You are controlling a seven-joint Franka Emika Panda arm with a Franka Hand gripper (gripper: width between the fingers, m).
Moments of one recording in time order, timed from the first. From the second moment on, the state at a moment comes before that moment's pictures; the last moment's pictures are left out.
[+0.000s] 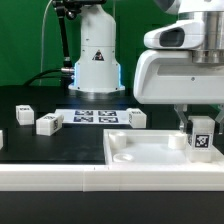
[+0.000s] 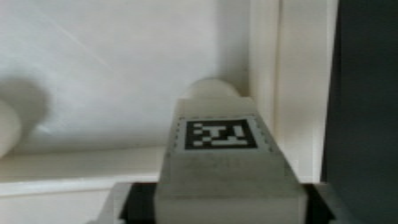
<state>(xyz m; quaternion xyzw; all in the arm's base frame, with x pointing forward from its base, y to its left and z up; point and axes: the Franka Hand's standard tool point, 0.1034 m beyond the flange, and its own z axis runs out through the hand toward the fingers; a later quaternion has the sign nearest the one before) 0.627 0.118 0.071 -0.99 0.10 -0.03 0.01</state>
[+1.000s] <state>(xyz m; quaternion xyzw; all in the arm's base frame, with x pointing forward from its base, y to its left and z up) 0.622 0.096 0.071 -0.93 0.38 -0.04 -0.01</state>
